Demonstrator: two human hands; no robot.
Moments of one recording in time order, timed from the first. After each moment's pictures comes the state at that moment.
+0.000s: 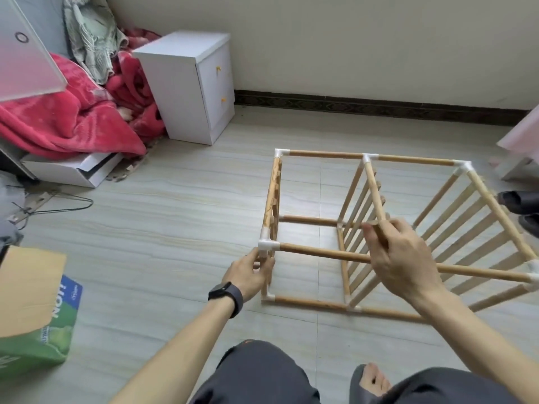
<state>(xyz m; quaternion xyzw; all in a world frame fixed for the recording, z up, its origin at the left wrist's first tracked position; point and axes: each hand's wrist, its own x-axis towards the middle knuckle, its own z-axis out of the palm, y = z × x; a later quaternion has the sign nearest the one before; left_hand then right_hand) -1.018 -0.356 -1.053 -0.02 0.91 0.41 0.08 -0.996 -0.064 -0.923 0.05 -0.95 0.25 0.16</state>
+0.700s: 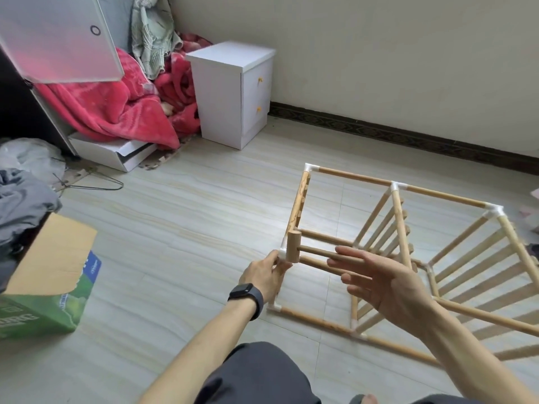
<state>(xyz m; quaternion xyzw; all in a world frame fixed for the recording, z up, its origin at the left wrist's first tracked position) -1.012 -0.348 -1.031 -0.06 0.92 0.38 0.03 -0.998 -0.099 -0.904 -0.04 -0.55 0.78 -0.29</state>
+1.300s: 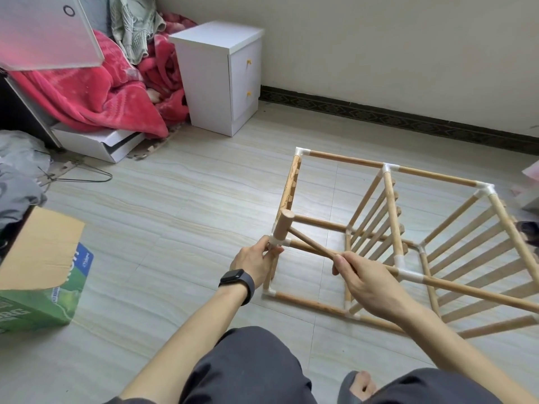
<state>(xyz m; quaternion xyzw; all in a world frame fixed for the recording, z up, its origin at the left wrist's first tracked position) -1.013 -0.348 -1.033 -0.07 0.93 0.37 0.03 -0.990 -0.096 -0.942 0.12 -0.94 0.31 -0.10</state>
